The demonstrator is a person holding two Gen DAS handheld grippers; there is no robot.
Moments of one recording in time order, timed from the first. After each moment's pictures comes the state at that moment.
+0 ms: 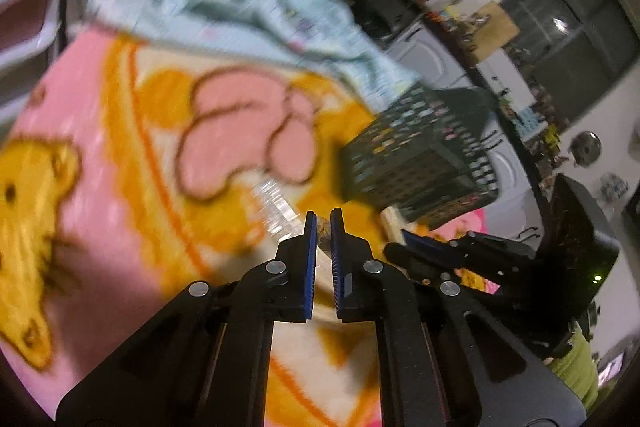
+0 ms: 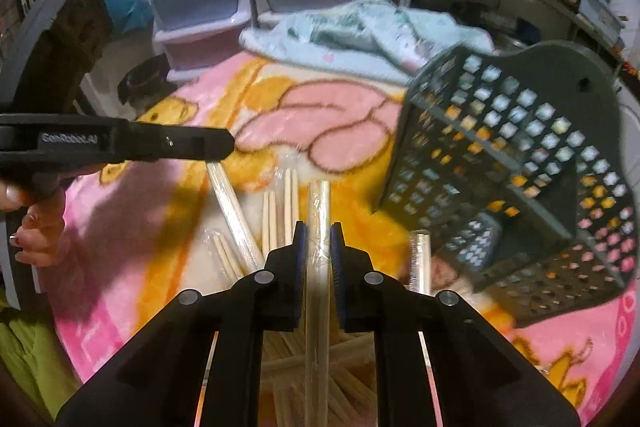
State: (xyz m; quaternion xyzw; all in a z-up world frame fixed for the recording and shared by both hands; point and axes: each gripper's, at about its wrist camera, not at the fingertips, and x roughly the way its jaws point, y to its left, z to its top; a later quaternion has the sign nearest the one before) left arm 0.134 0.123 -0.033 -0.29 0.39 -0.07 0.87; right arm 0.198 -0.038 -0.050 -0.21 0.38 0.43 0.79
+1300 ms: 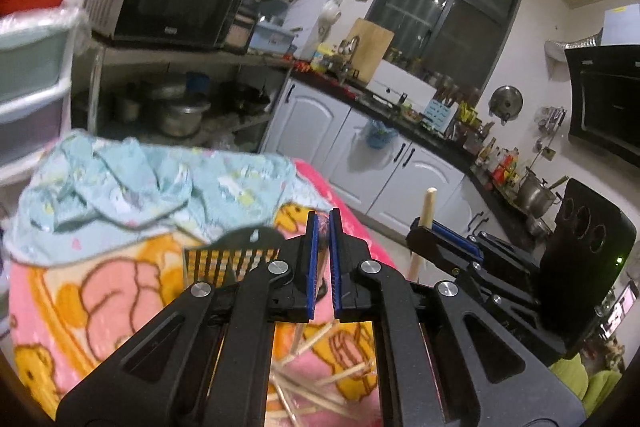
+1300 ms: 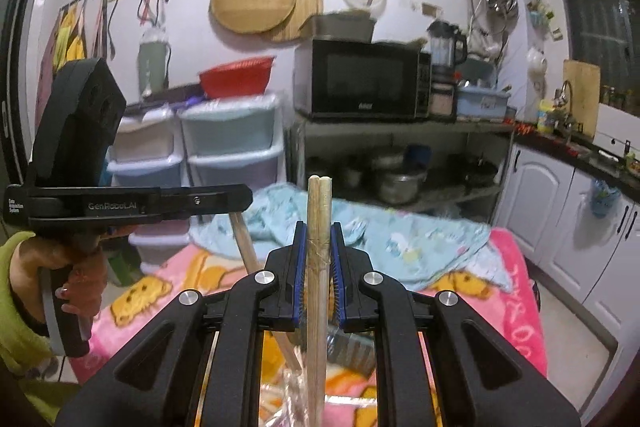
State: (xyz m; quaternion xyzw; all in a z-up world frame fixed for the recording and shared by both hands) left arm 0.171 0.009 0.143 -0.16 0.24 -0.20 0.94; right arm 0.175 -0.188 0.138 -0.06 0.16 0.34 0.92
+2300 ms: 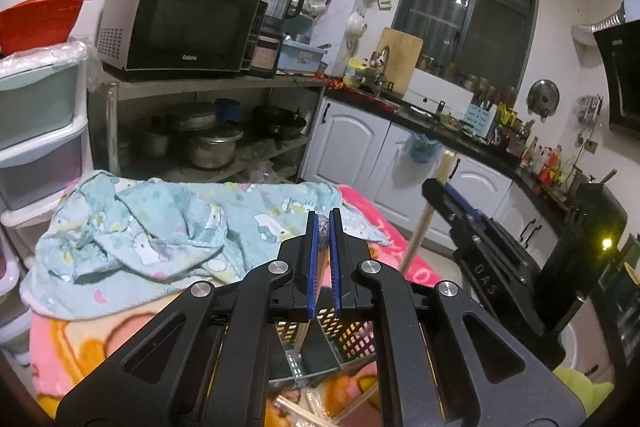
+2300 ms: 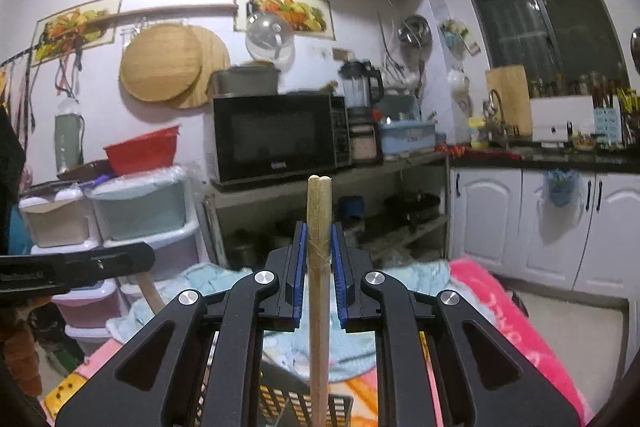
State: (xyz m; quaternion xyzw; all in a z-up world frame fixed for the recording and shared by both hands) left arm 0.234 0.003 0.124 -0.11 0.22 -0.13 0.96; right arm 0.279 -0.192 0.091 0.05 0.07 0.21 0.97
